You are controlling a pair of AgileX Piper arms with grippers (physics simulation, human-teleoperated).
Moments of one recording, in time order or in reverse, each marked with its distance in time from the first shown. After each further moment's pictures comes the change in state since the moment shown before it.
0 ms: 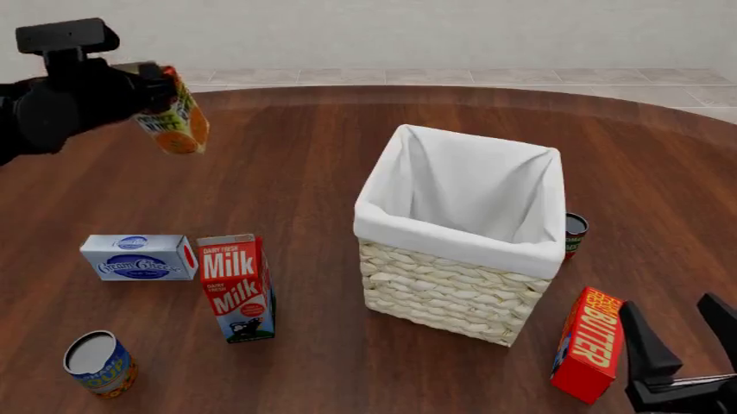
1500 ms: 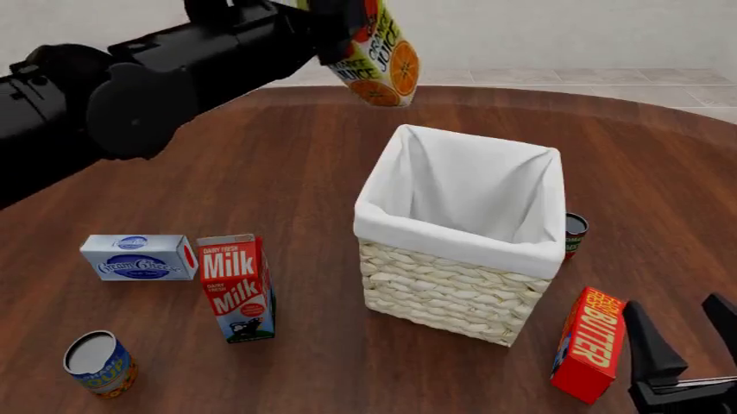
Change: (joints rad) left arm -0.603 -0.093 -0.107 -0.094 -0.214; right arm -0.004 -0.028 0.000 0.007 0.010
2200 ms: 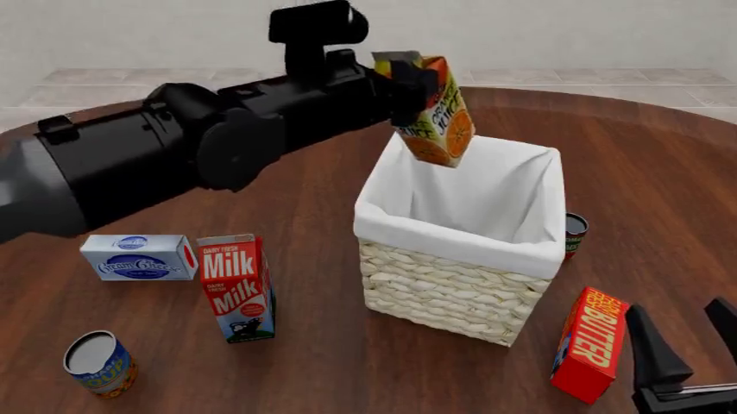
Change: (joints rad) left arm -0.130 0.135 -0.022 0.014 0.053; right arm 0.004 -0.063 0.000 0.052 0.014
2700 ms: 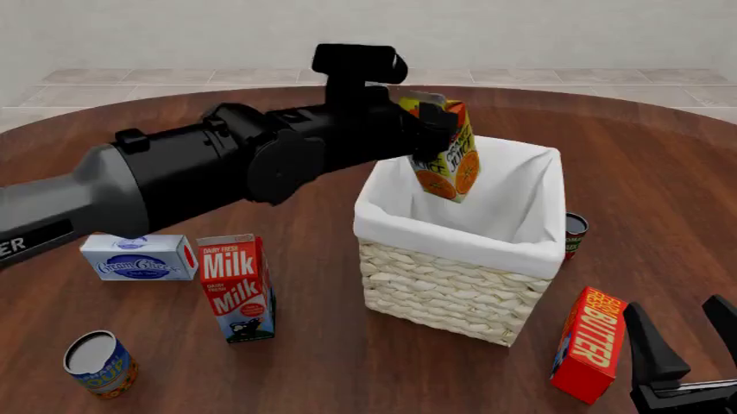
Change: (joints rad) left arm -0.034 0.093 -0.026 0.049 0.057; right arm 0.004 0.032 0.000 -0.030 -0.003
